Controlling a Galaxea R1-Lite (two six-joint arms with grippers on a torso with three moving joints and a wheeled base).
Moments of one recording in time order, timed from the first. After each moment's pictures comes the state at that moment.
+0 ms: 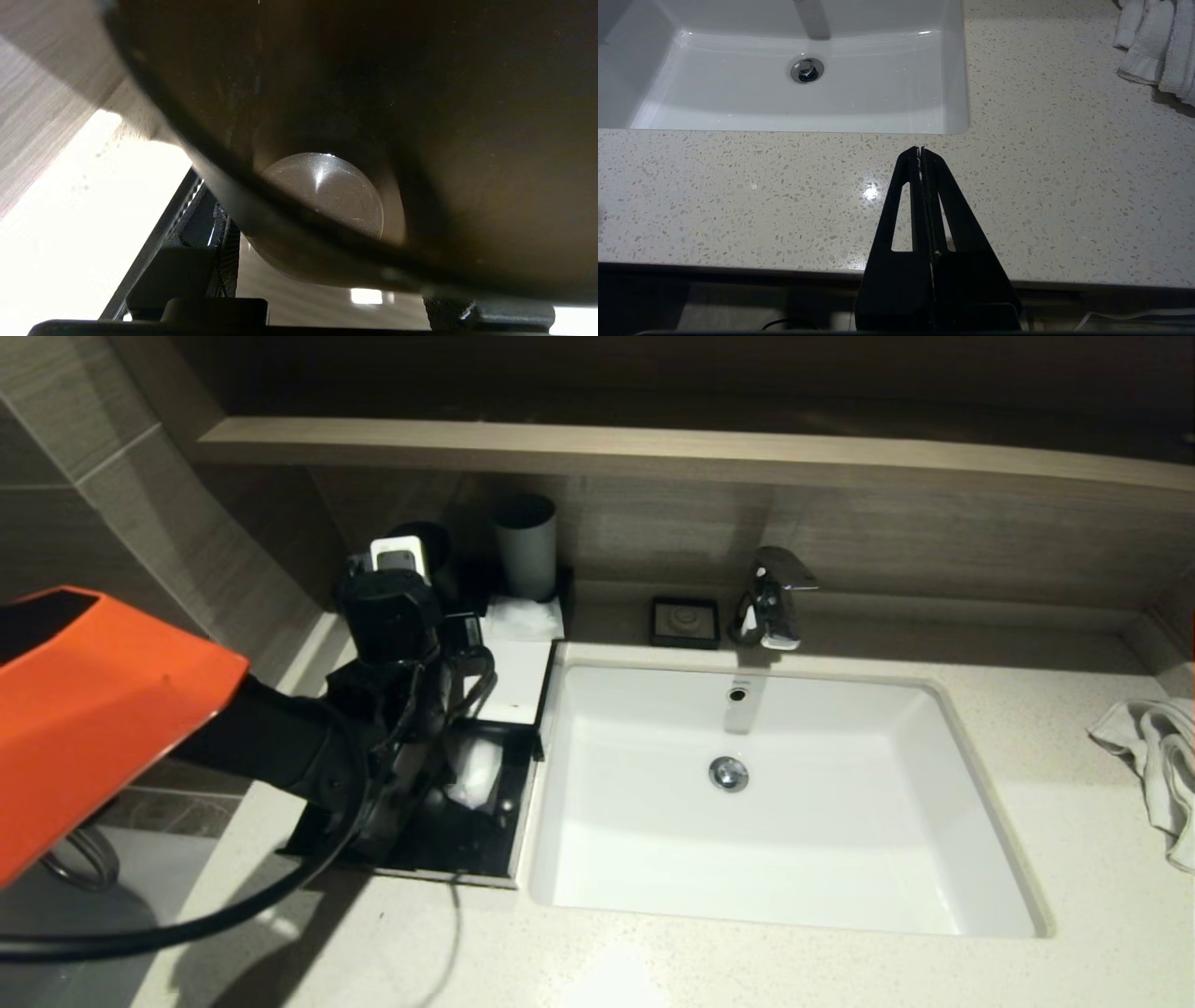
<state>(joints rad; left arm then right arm) -0.41 2.04 -1.17 -1.00 0.58 0.00 0.00 0.00 0.00 0.00 -0.01 0.04</state>
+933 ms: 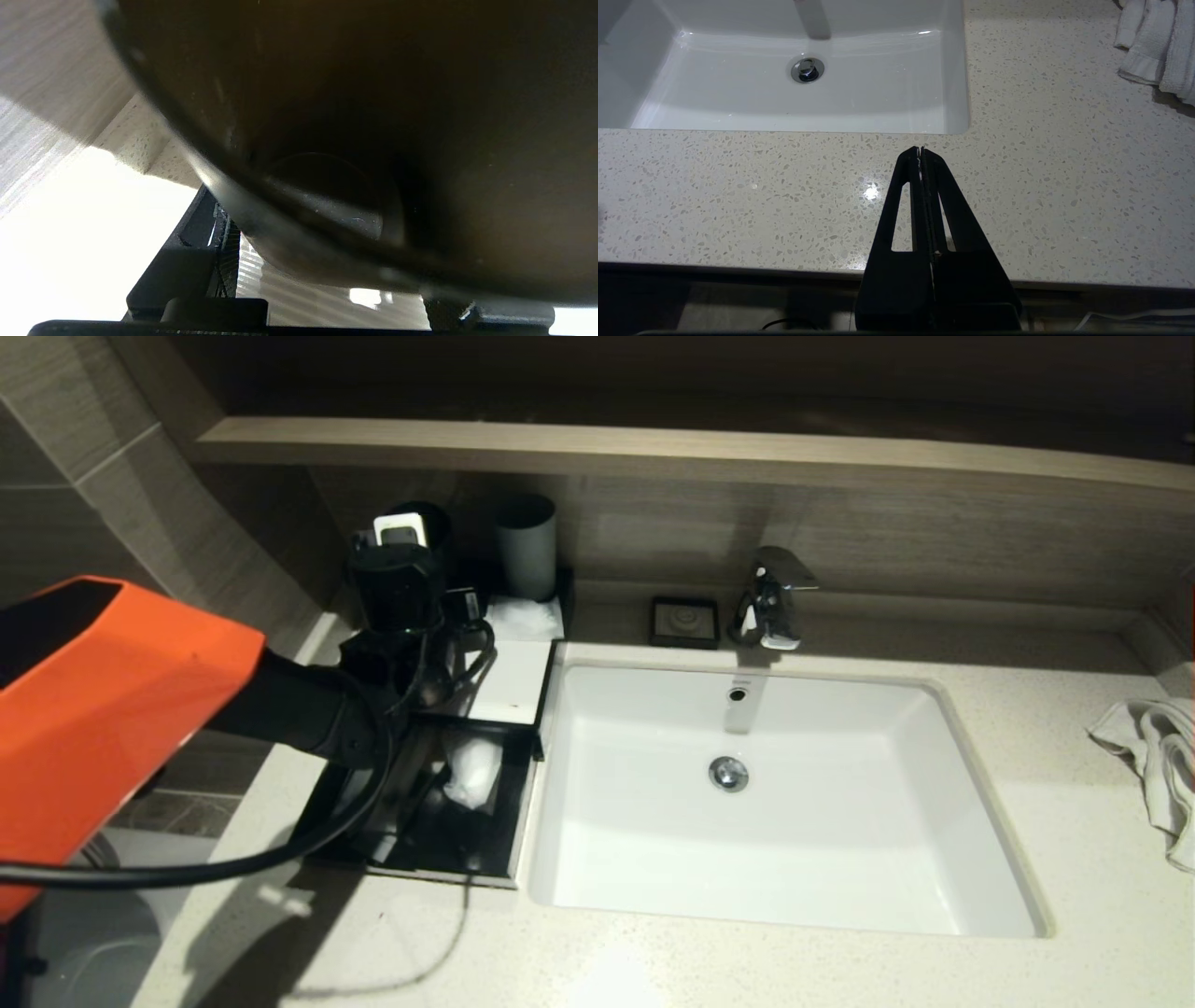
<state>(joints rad) -0.38 2.10 -1.35 -0.91 0.57 0.00 0.00 0.00 0.00 0.00 -0.01 0.04</state>
